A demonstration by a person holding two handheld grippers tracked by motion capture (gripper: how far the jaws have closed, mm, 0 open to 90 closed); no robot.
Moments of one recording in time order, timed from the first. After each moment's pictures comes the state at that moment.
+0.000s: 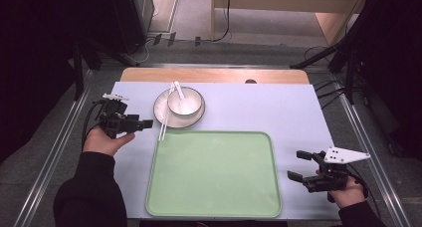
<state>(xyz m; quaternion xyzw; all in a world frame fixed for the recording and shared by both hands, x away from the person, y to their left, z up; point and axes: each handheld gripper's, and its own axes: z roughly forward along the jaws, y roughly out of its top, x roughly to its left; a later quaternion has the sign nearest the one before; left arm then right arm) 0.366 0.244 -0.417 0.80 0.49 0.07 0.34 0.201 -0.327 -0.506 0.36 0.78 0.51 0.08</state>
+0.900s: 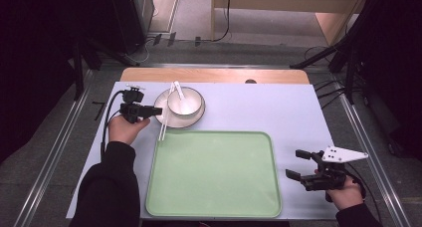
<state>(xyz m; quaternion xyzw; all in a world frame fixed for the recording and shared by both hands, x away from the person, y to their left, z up) 0.427 0.220 -0.463 0.78 0.53 0.07 0.32 0.201 -0.323 -0.507 0.37 0.77 0.50 0.09</state>
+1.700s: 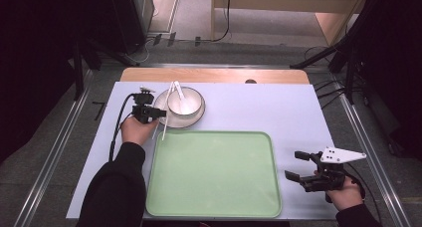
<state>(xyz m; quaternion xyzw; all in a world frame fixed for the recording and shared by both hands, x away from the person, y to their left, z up) 0.442 0.197 -0.492 0.77 0.57 0.07 0.28 0.201 -0.322 -0.508 0.37 0.78 0.50 0.09</state>
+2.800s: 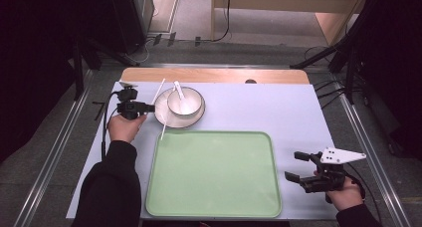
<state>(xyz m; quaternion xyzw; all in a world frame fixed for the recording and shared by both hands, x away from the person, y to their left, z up) 0.441 0.238 -0.467 0.72 0.61 0.04 0.33 0.200 -0.321 -0.508 0.36 0.78 0.50 0.08</state>
